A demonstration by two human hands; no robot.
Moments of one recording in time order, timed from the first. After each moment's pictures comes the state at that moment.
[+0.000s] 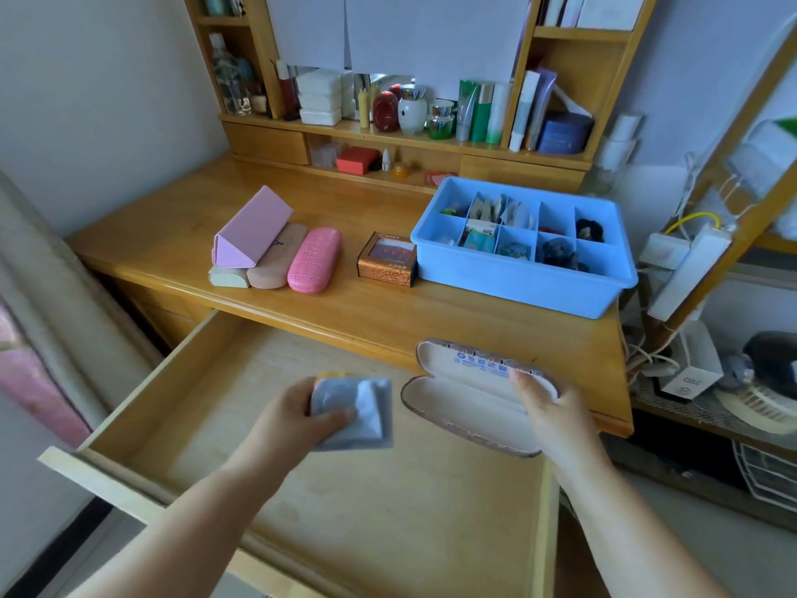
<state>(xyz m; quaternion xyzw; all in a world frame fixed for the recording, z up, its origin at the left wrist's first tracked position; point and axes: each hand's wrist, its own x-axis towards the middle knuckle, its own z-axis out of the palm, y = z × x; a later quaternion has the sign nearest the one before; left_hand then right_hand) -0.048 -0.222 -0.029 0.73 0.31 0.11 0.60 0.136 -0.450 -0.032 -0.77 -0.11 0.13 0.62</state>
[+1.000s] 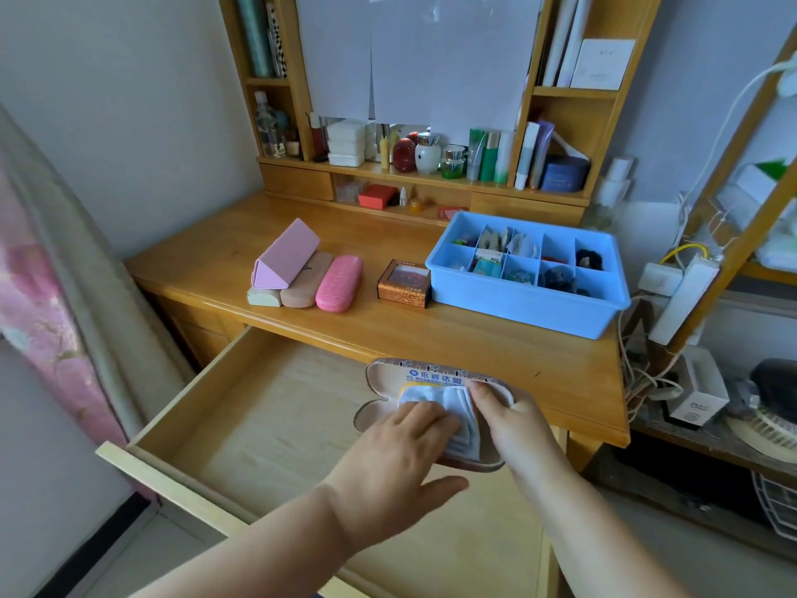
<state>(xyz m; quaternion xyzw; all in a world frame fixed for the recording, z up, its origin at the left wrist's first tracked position) -0.053 -0.313 0.020 0.97 -0.04 0.21 0.07 0.084 -0.423 0.007 -0.74 -0.17 0.20 0.62</state>
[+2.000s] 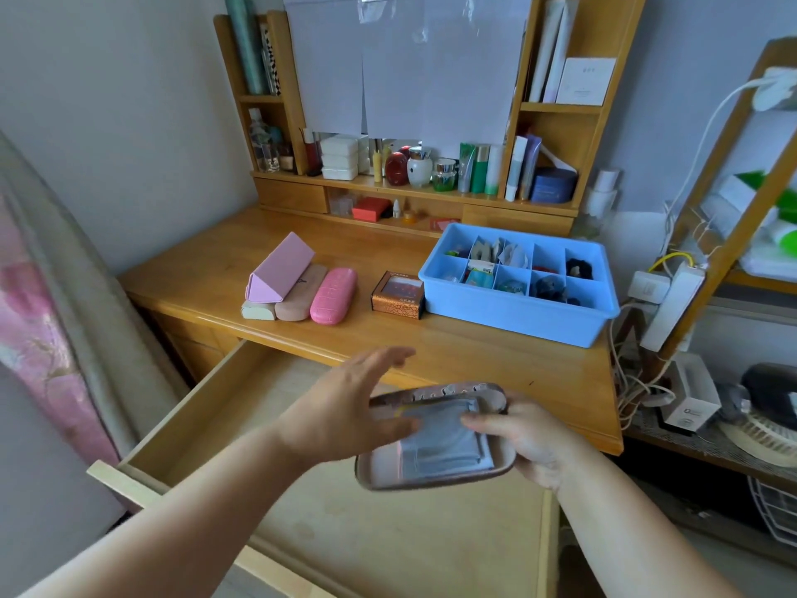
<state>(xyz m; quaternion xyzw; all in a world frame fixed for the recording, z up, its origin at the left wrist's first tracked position) -0.036 -0.254 0.068 0.96 0.06 0.10 0.25 0.106 -0.436 0.028 -0.59 -0.19 0.45 0.64</state>
